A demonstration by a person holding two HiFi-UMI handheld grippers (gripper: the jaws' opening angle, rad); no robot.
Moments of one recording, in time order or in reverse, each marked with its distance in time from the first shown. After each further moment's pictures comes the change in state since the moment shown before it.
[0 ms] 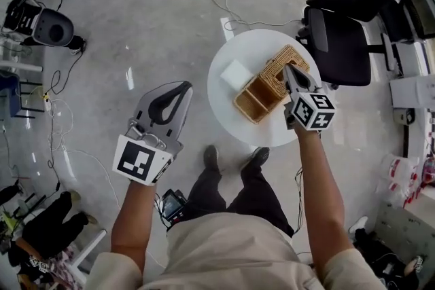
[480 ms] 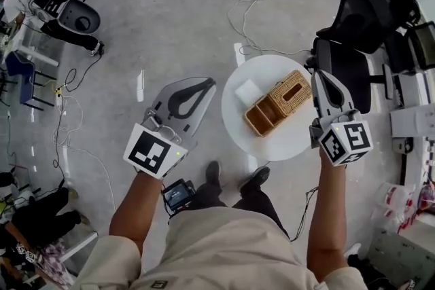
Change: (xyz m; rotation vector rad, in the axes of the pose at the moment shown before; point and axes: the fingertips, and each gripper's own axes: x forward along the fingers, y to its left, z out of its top) left arm -0.041 -0.001 0.083 0.041 -0.047 -0.026; right arm -0.111 0.120 0.191 -0.281 -0.258 0.124
